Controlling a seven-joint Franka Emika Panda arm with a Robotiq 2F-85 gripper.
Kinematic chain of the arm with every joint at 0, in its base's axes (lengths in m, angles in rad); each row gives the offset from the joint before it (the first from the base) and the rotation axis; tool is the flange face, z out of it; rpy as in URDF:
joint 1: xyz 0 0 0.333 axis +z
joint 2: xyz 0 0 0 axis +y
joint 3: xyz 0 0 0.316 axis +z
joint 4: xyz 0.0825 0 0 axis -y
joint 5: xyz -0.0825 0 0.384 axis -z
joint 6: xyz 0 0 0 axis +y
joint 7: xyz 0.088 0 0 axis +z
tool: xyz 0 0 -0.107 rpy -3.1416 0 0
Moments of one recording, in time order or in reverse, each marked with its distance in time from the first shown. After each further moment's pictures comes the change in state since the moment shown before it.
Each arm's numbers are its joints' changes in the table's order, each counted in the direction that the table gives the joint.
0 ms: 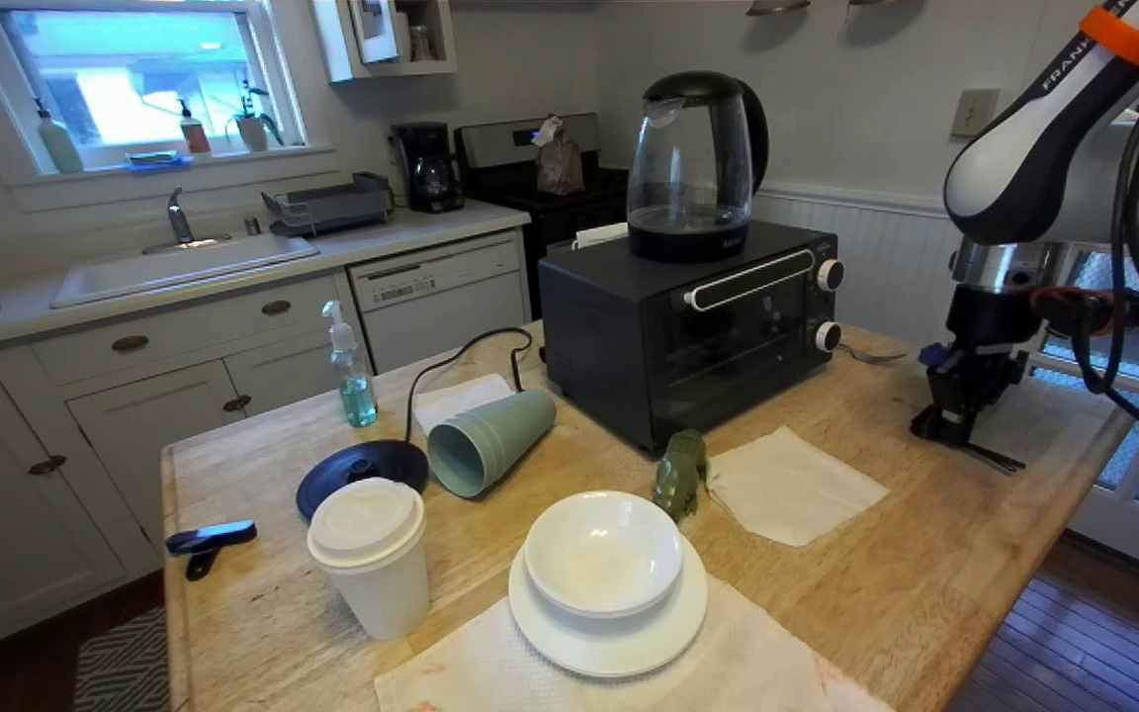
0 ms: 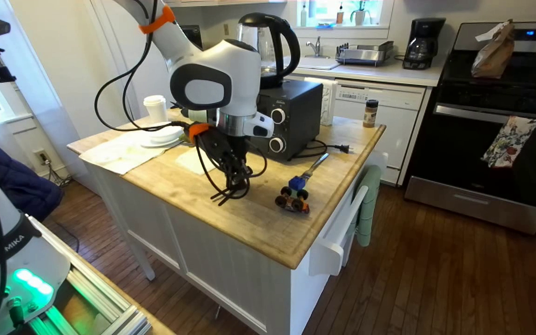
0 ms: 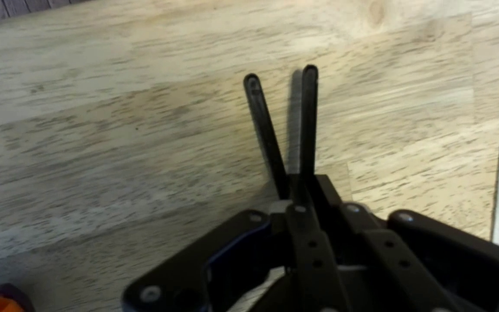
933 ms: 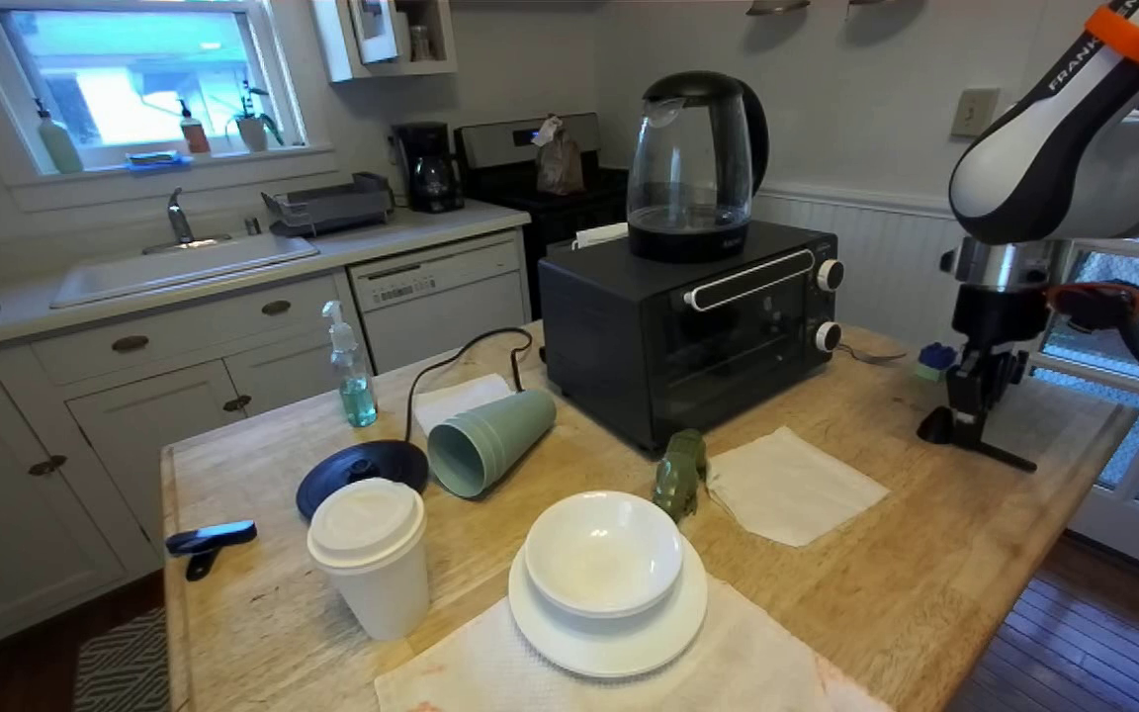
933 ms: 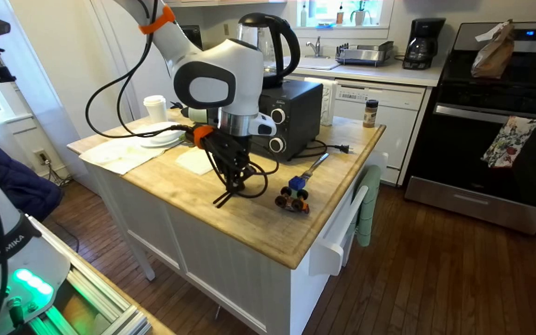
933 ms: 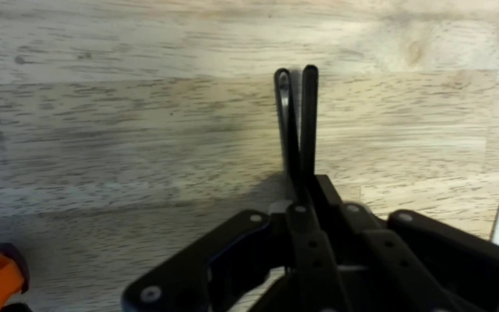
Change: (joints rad) arm -0.017 0.001 -0.001 0.013 0.073 0.042 0.151
